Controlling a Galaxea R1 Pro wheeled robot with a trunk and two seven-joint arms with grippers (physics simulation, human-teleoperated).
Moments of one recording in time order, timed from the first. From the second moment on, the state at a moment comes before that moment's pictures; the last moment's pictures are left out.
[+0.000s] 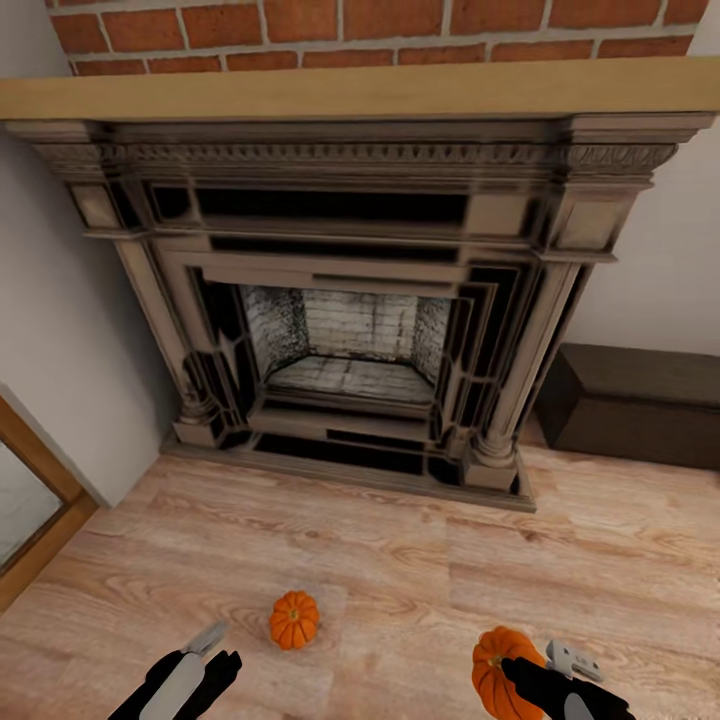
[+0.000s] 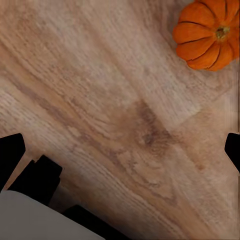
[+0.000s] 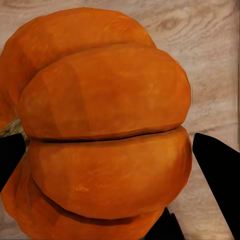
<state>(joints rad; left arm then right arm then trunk) -0.38 0.10 -0.22 -0.60 1.02 0.35 0.46 -0.15 -0.15 0.03 -0.98 -0.58 0.48 -0.21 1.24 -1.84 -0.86</state>
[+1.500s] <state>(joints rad) -0.38 0.10 -0.22 -0.60 1.02 0.35 0.46 -0.15 -0.15 0.03 -0.98 -0.57 0.48 -0.21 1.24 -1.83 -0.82</state>
